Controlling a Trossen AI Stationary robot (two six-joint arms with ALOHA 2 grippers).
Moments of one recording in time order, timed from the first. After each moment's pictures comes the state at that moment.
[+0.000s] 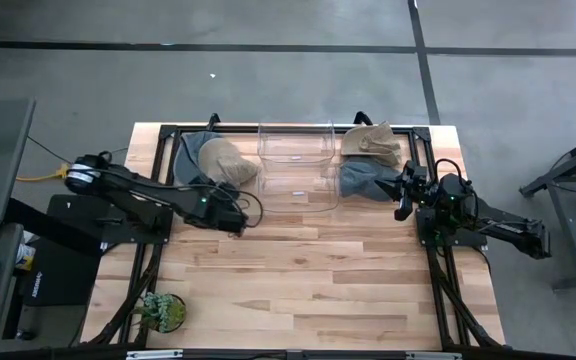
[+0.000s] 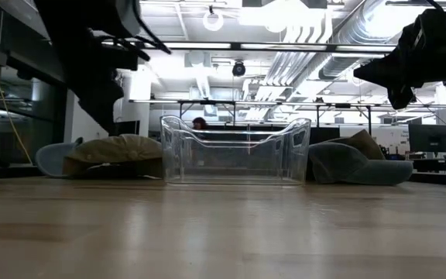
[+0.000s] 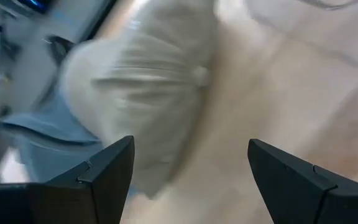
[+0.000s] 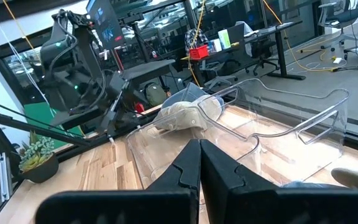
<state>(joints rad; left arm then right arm) -0.18 1.44 0.93 -1.04 -0.73 -0.84 -0.33 0.01 0.08 -0.04 0.00 0.33</state>
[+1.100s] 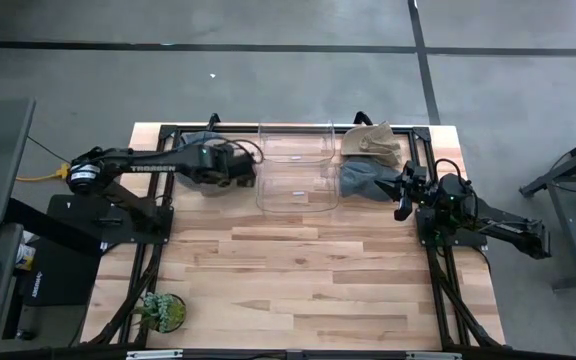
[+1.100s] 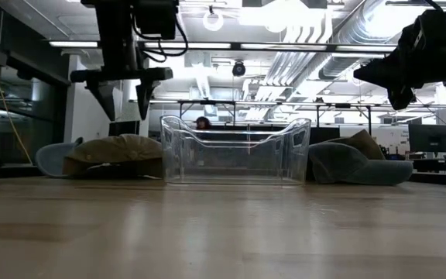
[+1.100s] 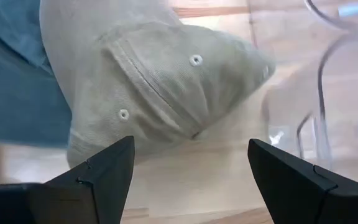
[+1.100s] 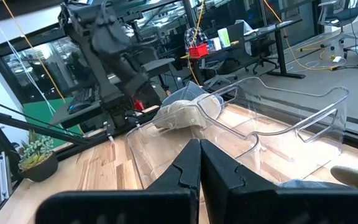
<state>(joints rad) 0.23 1.43 1.12 -1.02 -0.40 -1.22 -0.33 0.01 0.08 -0.05 0.00 0.34</state>
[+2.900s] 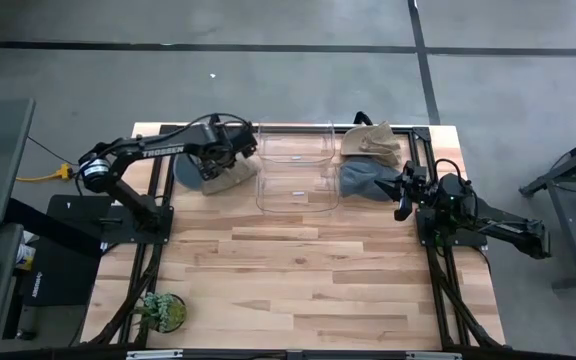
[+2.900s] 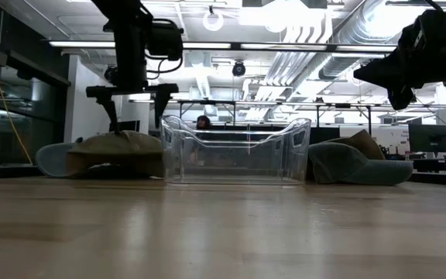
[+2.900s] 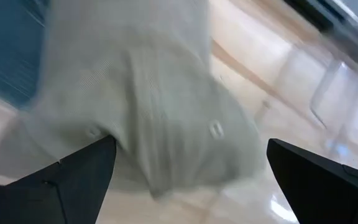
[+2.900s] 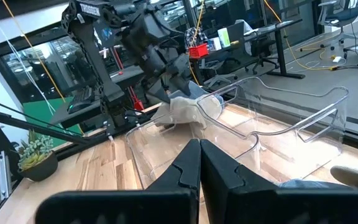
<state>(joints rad) 0.48 1.52 1.17 -0.96 -0.28 -1.63 -0.33 0.01 0.08 -0.05 0.00 0.33</state>
